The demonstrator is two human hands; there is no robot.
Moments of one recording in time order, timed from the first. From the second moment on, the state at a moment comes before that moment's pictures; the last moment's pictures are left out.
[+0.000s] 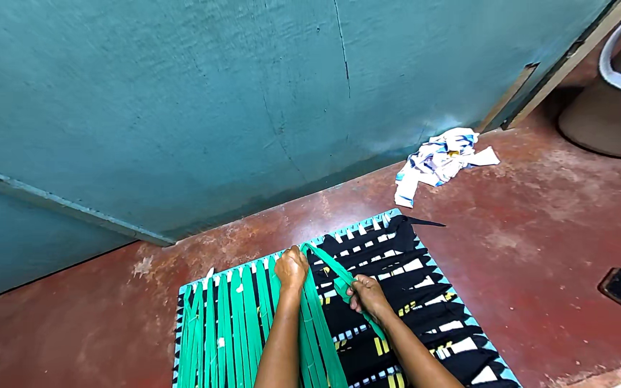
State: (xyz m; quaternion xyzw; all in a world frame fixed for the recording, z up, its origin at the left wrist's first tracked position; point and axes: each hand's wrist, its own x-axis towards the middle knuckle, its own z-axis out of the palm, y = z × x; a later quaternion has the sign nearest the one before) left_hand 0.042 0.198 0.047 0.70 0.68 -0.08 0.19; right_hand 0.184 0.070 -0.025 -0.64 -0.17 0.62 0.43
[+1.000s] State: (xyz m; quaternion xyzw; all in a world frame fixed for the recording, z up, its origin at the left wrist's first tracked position) left_hand 0.019 0.233 0.030 0.80 0.55 0.05 0.24; right_hand 0.182 0.068 -0.029 -0.63 -0.17 0.61 0.44
